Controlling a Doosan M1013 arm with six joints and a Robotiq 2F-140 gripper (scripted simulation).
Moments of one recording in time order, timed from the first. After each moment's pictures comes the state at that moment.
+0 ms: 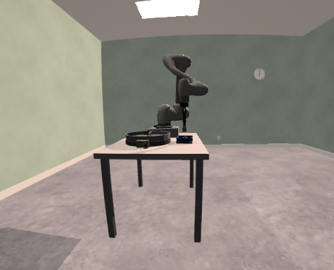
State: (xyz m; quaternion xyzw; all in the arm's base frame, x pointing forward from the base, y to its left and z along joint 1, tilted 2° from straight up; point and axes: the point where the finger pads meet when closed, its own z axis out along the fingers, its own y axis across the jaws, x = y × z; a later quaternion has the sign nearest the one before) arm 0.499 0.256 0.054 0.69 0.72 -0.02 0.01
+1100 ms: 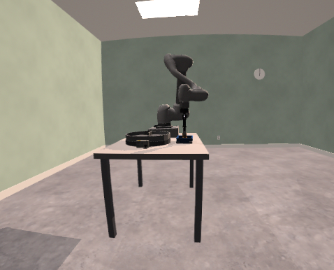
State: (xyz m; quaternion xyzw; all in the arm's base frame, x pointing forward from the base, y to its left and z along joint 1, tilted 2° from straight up) arm 0.499 0.254 0.003 0.69 0.72 -0.01 0.01
